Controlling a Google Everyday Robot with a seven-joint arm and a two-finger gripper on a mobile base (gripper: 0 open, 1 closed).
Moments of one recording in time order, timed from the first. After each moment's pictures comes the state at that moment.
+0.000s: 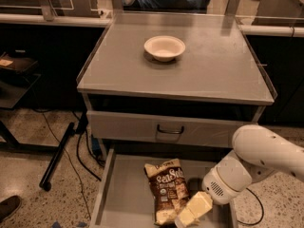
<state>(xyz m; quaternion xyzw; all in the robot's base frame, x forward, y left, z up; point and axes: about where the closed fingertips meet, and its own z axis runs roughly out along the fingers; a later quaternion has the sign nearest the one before) 0.339 -0.126 0.617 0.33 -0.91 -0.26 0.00</state>
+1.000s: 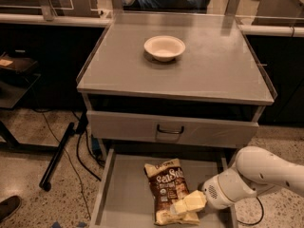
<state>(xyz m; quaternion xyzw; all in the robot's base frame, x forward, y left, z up) 0.363 -0.131 0.542 0.16 -0.94 -0.31 -0.01</state>
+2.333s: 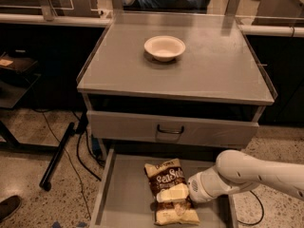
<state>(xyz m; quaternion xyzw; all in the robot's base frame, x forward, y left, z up) 0.409 -0.096 0.487 0.09 -0.95 -0.31 -0.03</state>
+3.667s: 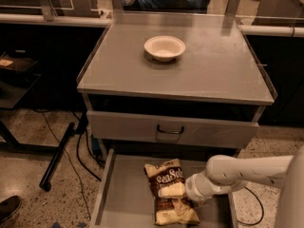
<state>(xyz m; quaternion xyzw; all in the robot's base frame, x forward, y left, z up) 0.441 -0.112 0.409 0.00 -0.97 -0.26 -0.02</state>
